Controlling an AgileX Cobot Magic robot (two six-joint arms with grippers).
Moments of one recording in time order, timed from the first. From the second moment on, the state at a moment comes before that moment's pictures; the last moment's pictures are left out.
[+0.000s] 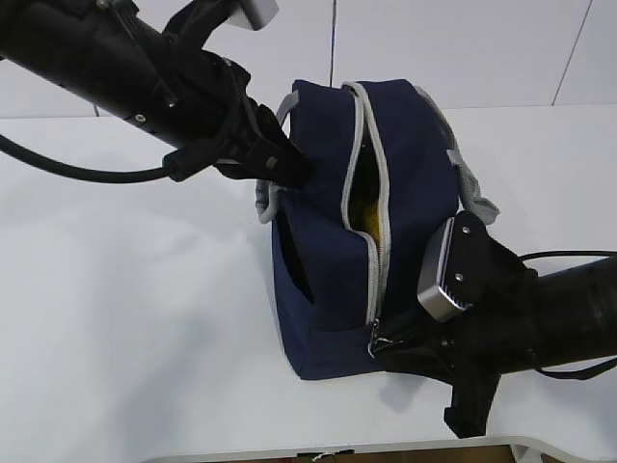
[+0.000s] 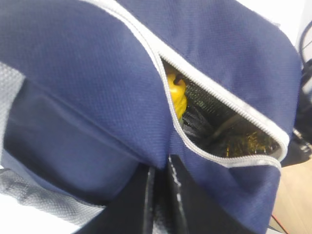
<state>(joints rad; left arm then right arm) -0.55 1.68 -1.29 -0.82 0.71 0.89 0.30 1.61 -0.60 1.61 0.64 -2.32</state>
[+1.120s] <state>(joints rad) -0.55 1.68 -1.29 -0.82 0.71 0.89 0.30 1.37 -0.60 1.35 0.67 -1.84</state>
